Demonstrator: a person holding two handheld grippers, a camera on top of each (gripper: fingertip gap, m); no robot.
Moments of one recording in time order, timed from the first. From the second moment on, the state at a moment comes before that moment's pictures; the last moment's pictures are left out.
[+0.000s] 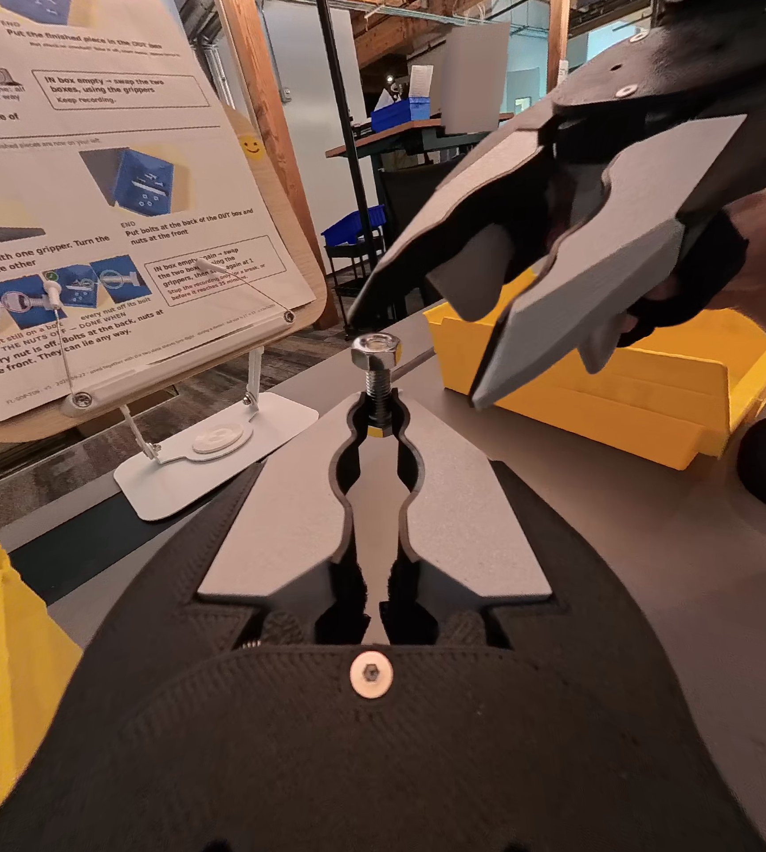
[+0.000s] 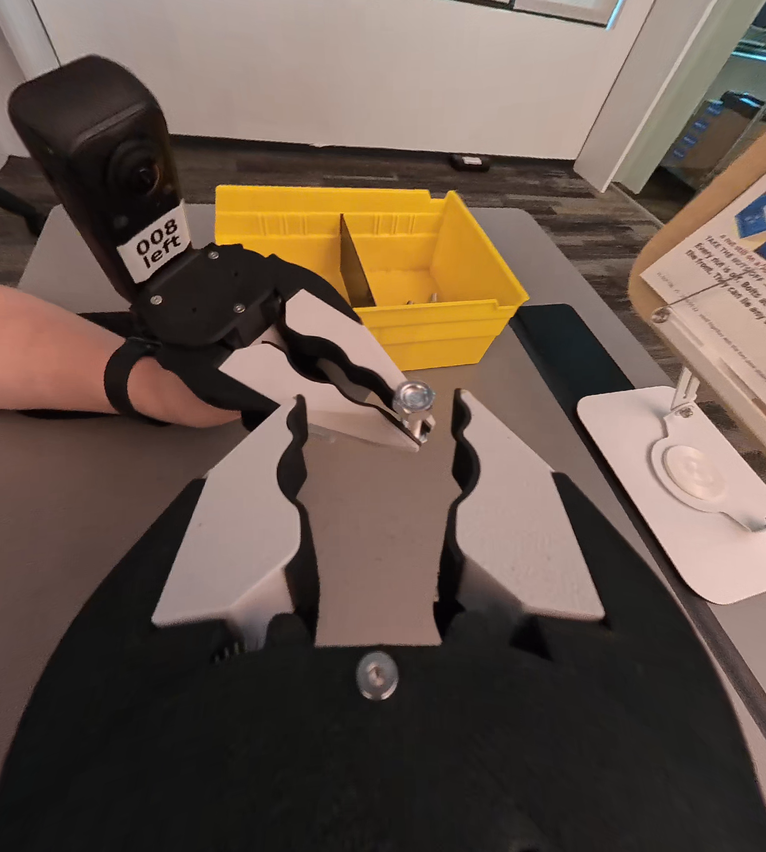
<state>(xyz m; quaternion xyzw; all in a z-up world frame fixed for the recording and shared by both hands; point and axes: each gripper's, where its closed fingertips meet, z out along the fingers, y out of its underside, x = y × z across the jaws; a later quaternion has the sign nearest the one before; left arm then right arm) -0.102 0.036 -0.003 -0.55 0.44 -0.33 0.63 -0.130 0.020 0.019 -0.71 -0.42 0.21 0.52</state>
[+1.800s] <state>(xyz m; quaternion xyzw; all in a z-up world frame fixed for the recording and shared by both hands) -0.105 0.037 0.002 -0.55 0.43 -0.34 0.63 -0.129 0.002 0.003 -0.71 -0.50 0.17 0.47</state>
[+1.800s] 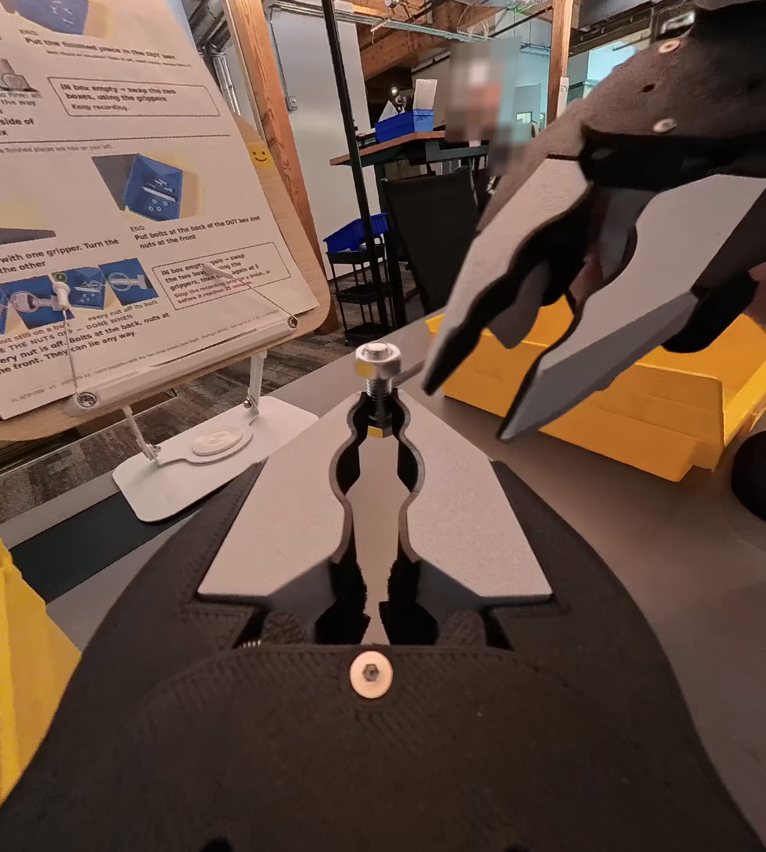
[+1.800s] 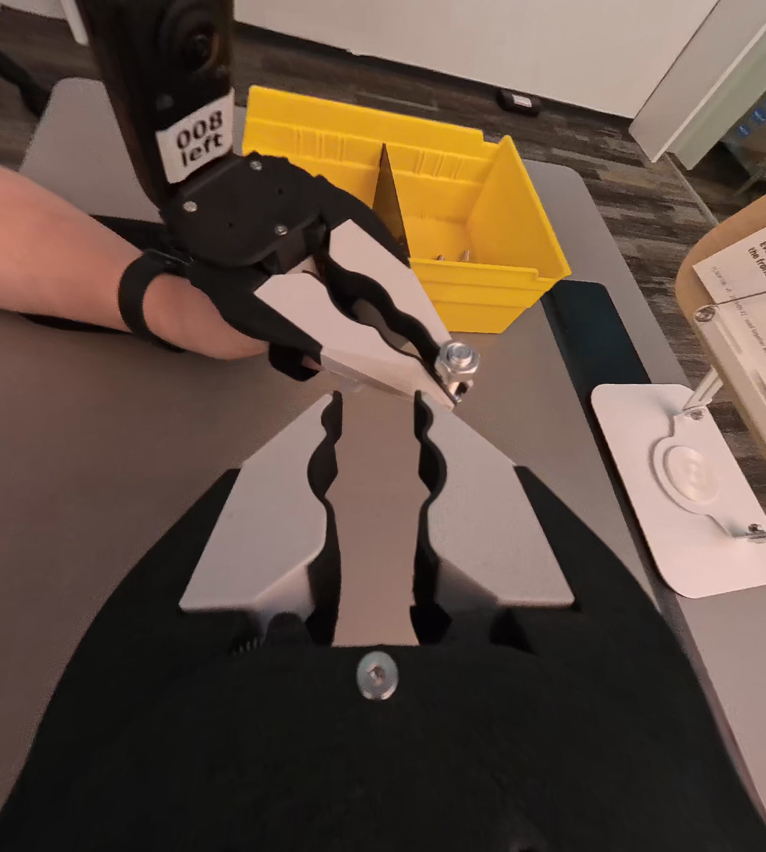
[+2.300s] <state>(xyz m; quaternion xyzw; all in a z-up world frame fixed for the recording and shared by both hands) -0.102 0.031 0.003 -0.54 0.44 -0.34 0.63 -0.133 0.006 0.012 -0.70 -0.48 0.20 0.50</state>
